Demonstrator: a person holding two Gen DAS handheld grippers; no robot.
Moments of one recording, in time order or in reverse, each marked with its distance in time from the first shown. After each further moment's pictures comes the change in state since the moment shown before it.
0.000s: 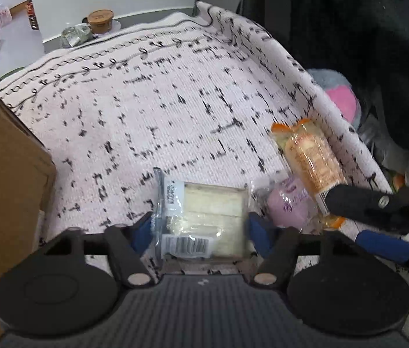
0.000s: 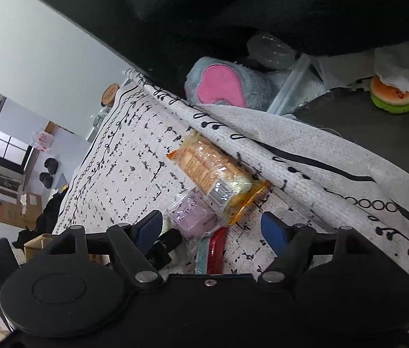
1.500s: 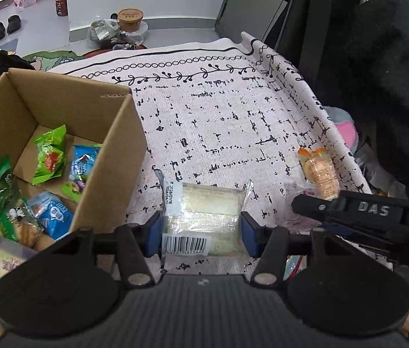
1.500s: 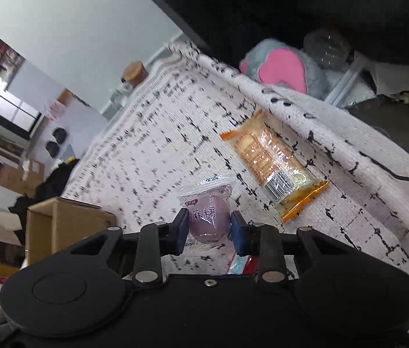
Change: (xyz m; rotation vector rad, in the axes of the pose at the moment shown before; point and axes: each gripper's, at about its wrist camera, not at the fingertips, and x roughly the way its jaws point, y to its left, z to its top) left arm -0.071 0.064 -0.015 -0.112 -0.029 -0.030; right arm -0.012 0.037 -0.012 -0.141 0.014 0.038
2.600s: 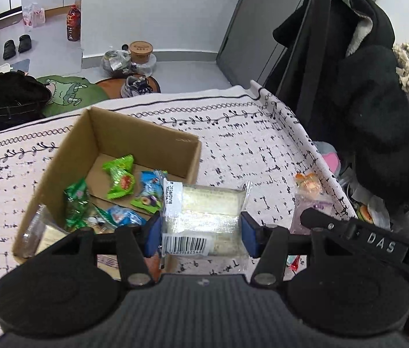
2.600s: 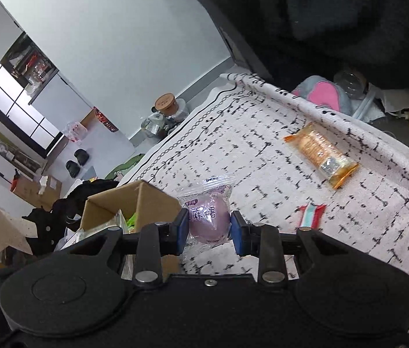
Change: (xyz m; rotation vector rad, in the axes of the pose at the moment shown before) left arm -0.097 0.058 -0.005 -0.004 -0.121 -0.028; right arm -0.044 0.092 -0.067 -0.052 -0.172 0.025
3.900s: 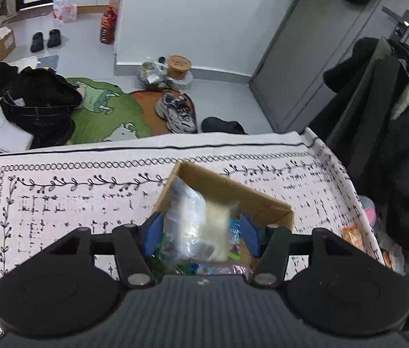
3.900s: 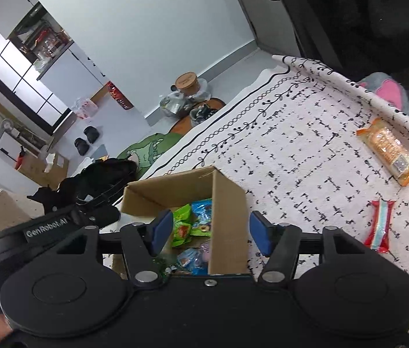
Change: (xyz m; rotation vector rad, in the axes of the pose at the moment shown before) left arm 0.000 0.107 0.057 -0.119 -0.055 0.044; right arm 0.034 0.082 0.003 -0.050 0.074 -0.003
